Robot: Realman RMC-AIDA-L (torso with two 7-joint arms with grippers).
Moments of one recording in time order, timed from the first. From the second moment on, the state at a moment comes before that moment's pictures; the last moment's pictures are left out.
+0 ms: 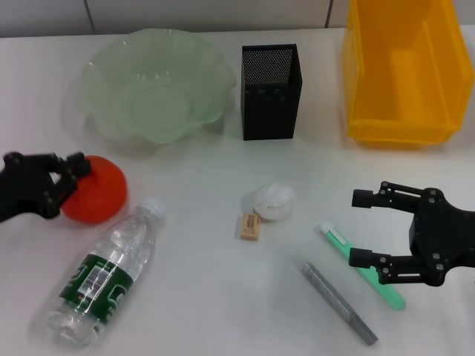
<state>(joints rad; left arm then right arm) -0.33 -2.07 0.47 0.65 1.95 1.51 -1.04 0.39 2.08 -0.52 -0.60 -2.08 -1.91 1.03</state>
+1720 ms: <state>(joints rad) -0.43 -2.06 0.74 0.68 1.73 1.55 -1.10 0.38 2.08 -0.52 -0.97 -2.01 -1.96 1.47</state>
